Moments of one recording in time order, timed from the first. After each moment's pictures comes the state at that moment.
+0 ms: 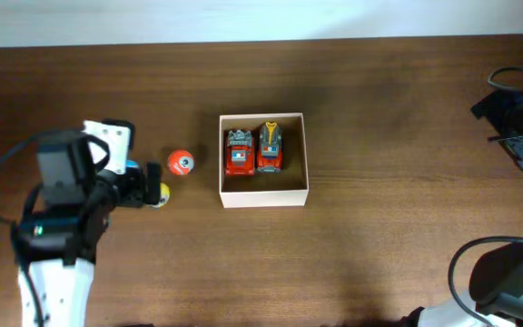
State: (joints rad) left arm 0.08 1.11 1.11 -0.89 0.20 0.16; right arm -0.41 1.76 1.78 -1.24 0.08 0.60
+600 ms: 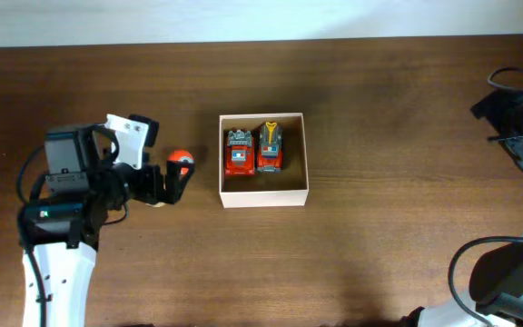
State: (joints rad) left arm 0.07 1.16 1.12 -0.82 0.50 0.14; right arm -0.41 1.76 1.78 -1.24 0.08 0.60
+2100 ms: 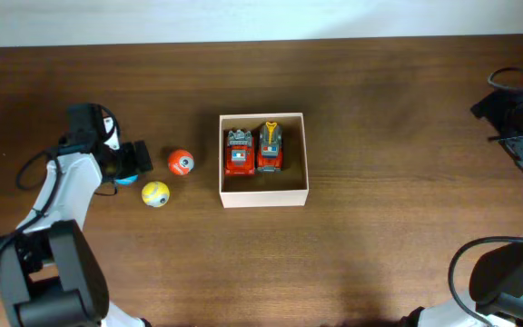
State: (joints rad) left arm 0.20 1.77 1.15 -0.58 0.01 -0.09; right arm -0.41 1.76 1.78 -1.24 0.08 0.61
